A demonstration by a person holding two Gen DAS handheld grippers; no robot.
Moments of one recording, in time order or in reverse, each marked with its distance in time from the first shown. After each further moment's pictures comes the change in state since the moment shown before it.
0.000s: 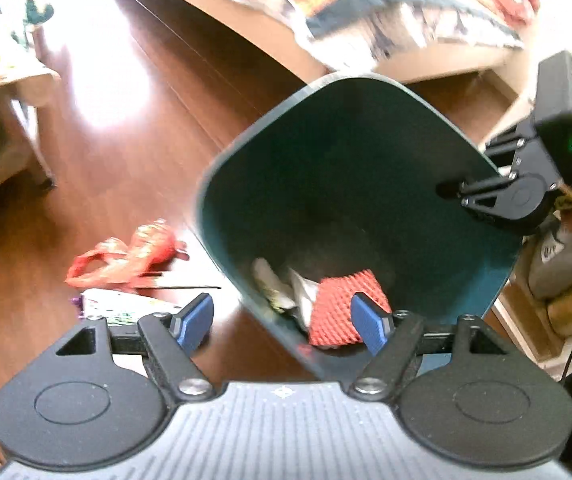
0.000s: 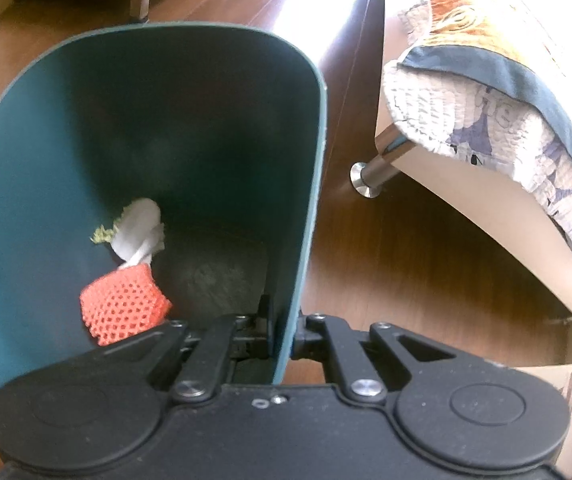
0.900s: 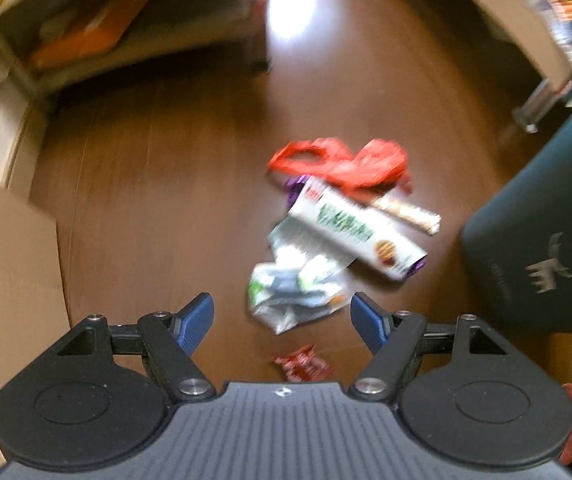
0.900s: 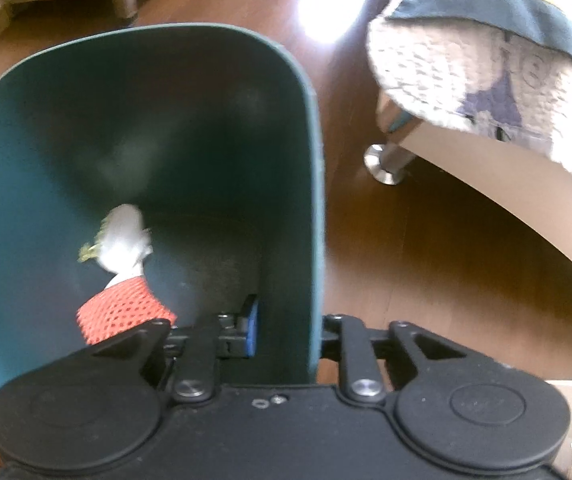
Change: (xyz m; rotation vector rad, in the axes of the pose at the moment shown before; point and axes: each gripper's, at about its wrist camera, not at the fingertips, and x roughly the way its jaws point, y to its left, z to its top) left arm 0.008 0.151 -0.079 -0.404 0.160 0.388; right arm 0.047 -0.065 0.016 0.072 0.044 0.160
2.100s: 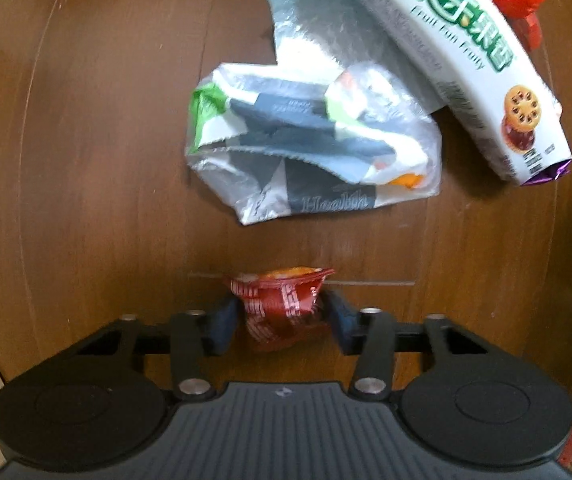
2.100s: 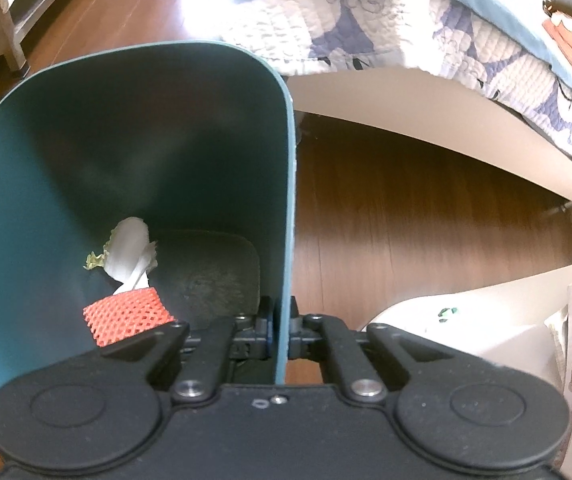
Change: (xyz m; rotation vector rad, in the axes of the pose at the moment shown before) left arm 0.201 -0.005 -0.062 -0.188 0.454 -0.020; right arm -0.026 -0.039 -0.033 0.292 0.012 -0.168
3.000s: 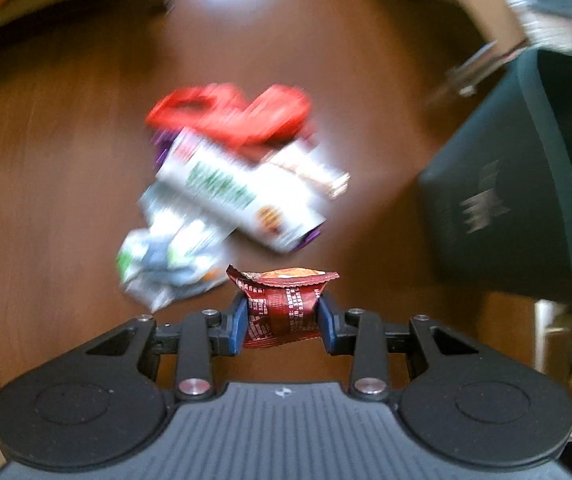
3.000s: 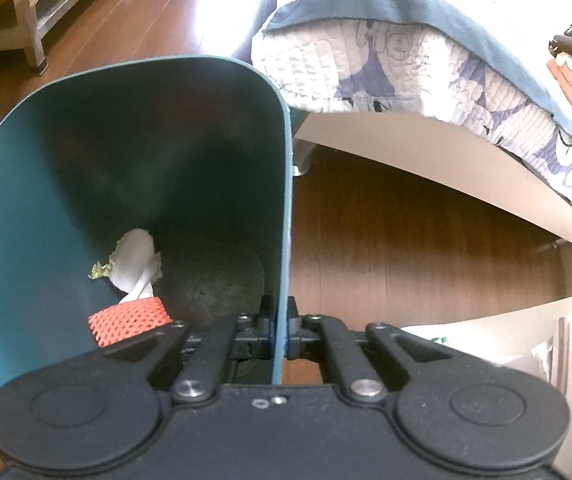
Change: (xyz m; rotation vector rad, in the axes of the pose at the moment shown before) left arm -0.187 -0.083 -0.014 0.286 -0.298 -0.214; right arm -0.009 0.007 0.002 -0.063 -0.070 -0.027
